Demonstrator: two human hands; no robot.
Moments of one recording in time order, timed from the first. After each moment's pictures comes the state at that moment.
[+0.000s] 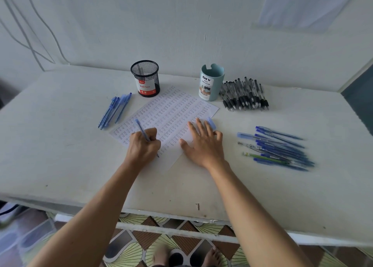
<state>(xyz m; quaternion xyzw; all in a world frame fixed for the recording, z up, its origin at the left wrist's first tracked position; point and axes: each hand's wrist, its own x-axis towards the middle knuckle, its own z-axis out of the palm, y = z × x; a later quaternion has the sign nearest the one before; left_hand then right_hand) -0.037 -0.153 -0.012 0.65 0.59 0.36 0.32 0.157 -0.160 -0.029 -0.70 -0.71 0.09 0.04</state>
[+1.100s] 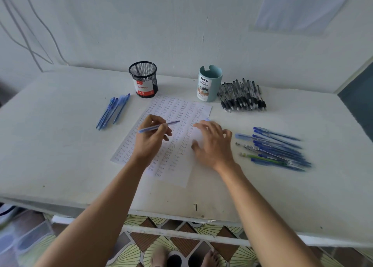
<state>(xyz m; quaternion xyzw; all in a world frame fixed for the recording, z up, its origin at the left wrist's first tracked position) -0.014 -0.146 -0.007 0.54 0.47 0.51 0.48 0.181 -0.175 -0.026 -0.67 -0.71 0.02 0.22</state>
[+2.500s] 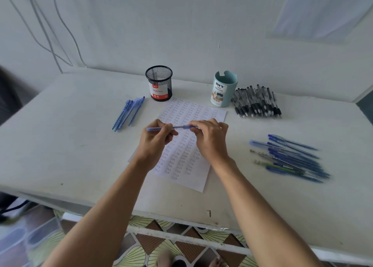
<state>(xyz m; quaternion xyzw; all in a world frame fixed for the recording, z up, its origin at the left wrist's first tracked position) -0.040 -0.139 -0.005 0.47 0.43 0.53 0.56 0.137 -0.137 -0.023 -0.60 -0.70 0.02 0.39</state>
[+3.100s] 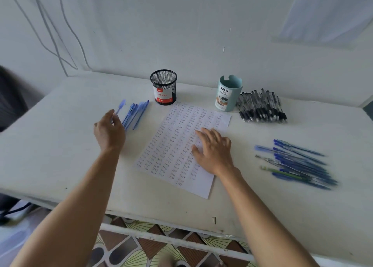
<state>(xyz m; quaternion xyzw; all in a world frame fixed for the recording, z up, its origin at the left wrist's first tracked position) -0.143 -0.080 -0.018 0.45 0.75 0.46 0.14 0.141 -0.147 -0.027 -0.67 -0.73 0.10 0.09</state>
